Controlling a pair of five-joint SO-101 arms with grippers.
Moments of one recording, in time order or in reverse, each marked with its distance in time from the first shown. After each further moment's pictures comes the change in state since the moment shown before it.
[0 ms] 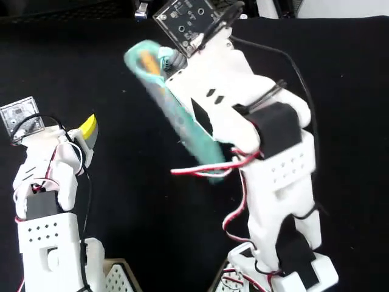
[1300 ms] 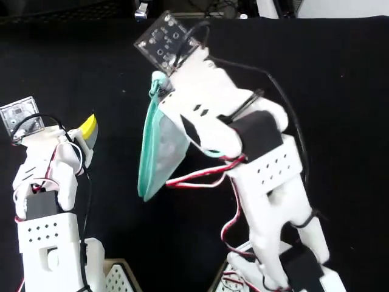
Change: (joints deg) left arm 0.0 0.0 -0.1 0.0 0.0; right arm -2.0 -6.7 21.3 -7.6 2.4
